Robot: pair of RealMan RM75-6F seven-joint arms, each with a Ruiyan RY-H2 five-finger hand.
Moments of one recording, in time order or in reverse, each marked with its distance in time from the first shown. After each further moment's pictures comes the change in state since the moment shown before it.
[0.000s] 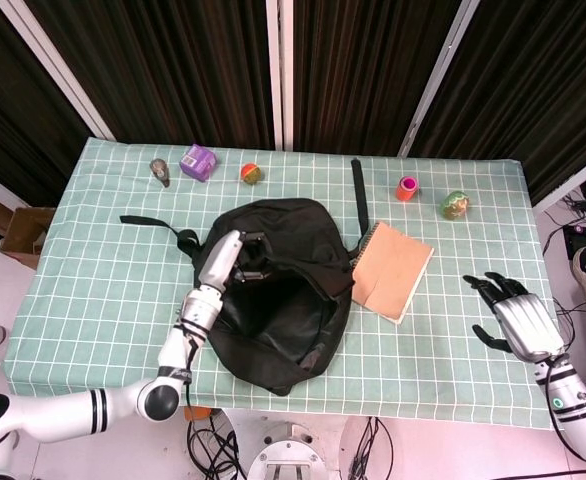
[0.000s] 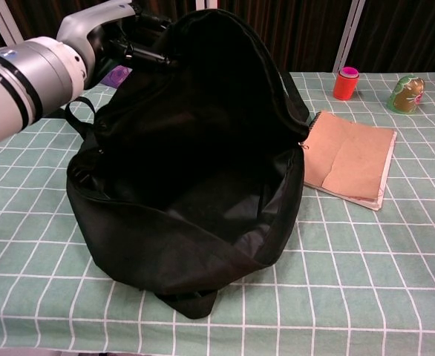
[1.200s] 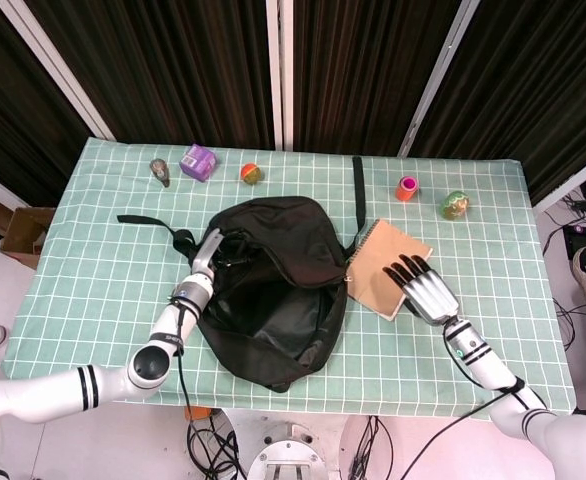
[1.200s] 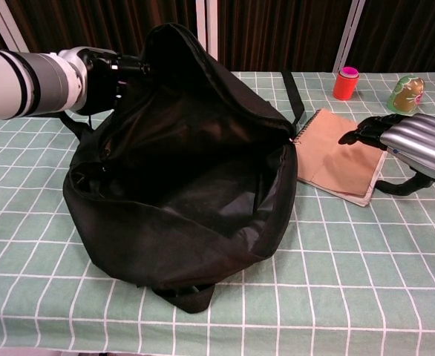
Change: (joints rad) left arm -0.066 0.092 -0.088 0.022 -0.523 -0.208 -0.197; right arm 0.248 -0.665 -0.036 0.898 -0.081 -0.059 0.111
